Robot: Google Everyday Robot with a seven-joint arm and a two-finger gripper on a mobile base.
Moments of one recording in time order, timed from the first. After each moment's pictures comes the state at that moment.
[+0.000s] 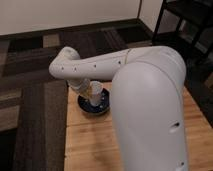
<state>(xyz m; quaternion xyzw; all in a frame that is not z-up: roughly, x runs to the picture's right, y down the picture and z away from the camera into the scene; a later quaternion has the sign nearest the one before) -0.087 0.024 0.768 -0.21 0.19 0.28 0.92</state>
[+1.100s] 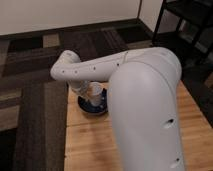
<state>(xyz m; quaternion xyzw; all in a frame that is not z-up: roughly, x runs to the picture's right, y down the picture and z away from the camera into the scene) -0.088 0.032 0.779 -0.20 0.19 0.27 0.92</state>
